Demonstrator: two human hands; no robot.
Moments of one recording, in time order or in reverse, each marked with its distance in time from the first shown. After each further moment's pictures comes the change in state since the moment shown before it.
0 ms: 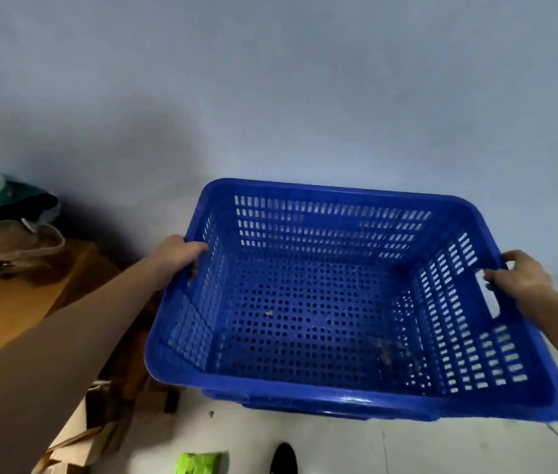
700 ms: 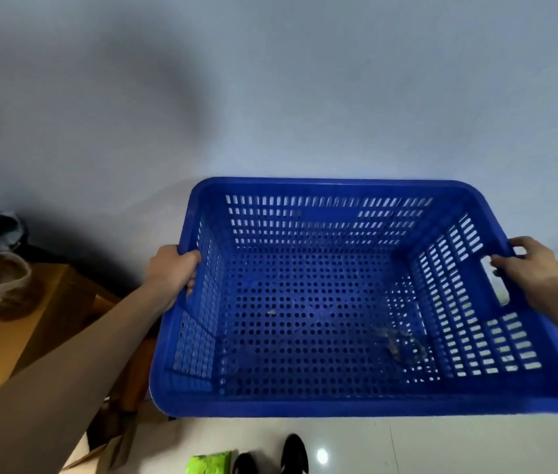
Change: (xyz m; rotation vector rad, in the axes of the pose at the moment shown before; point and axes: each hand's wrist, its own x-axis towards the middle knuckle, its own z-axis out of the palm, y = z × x) left_hand 0.035 0.013 0.023 -0.059 0.068 0.042; right_hand 0.035 0.002 0.015 0.147 0.038 0.094
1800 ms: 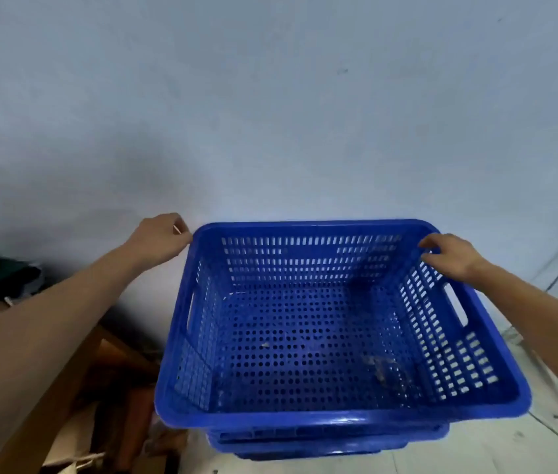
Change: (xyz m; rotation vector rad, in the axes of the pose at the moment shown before) left_hand -0.032 0.134 -0.069 0.670 -0.014 0.464; right_hand -0.037 -0.099 -0.029 -0.487 -0.291 -0.485
